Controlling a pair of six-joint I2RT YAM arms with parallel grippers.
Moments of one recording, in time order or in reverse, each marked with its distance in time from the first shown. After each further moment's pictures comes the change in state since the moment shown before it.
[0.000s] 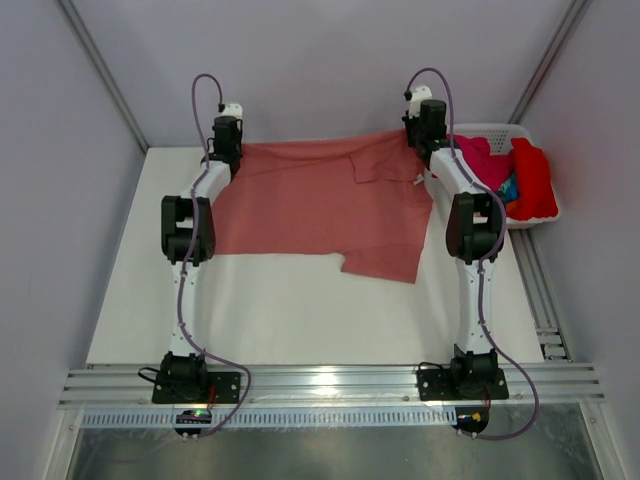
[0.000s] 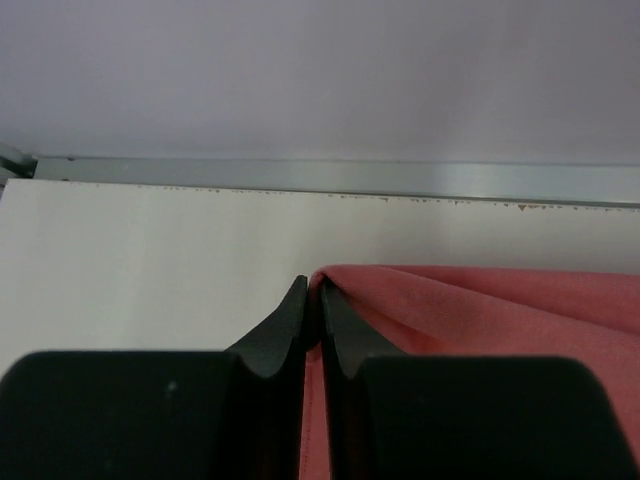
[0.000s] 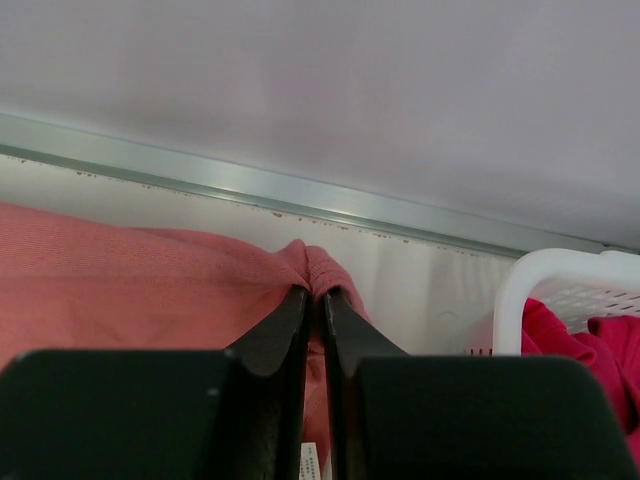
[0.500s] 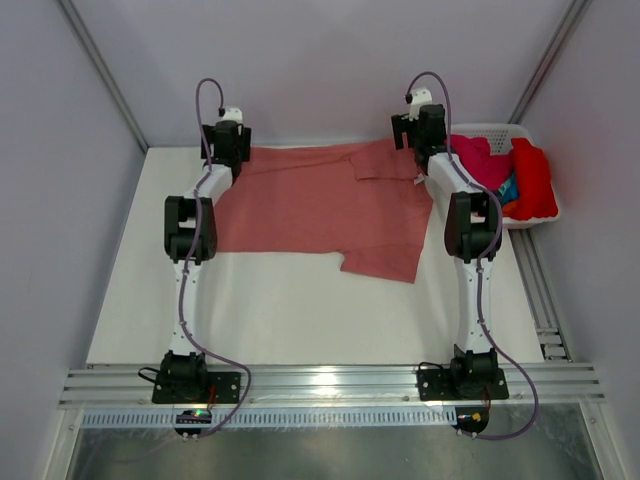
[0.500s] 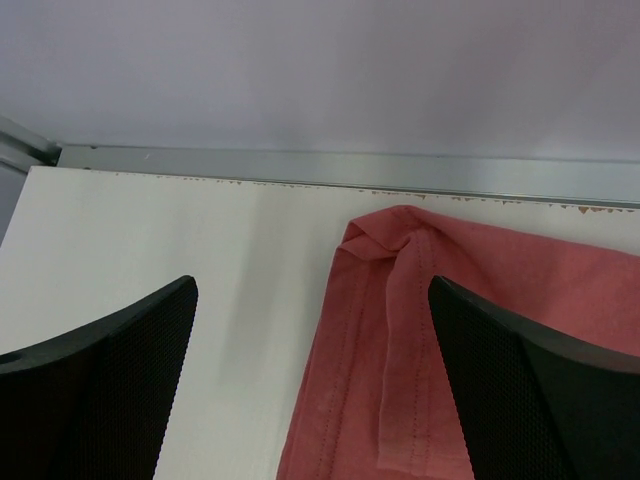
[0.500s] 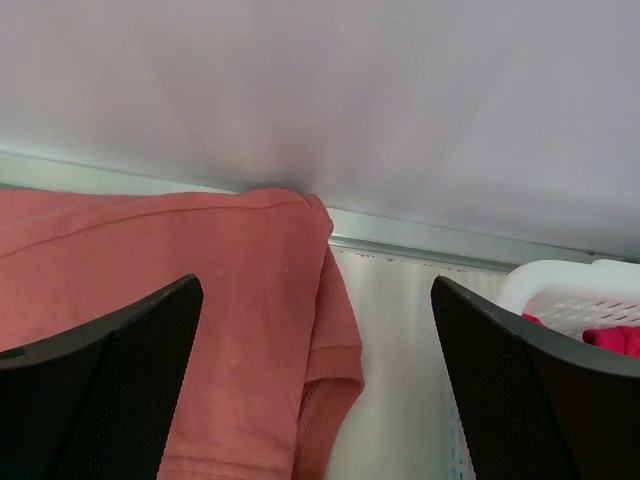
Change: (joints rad) left arm 0.002 0.060 0.030 0.056 -0.070 0.035; right arm 0.004 0.039 -0.021 0.129 0.045 -0.004
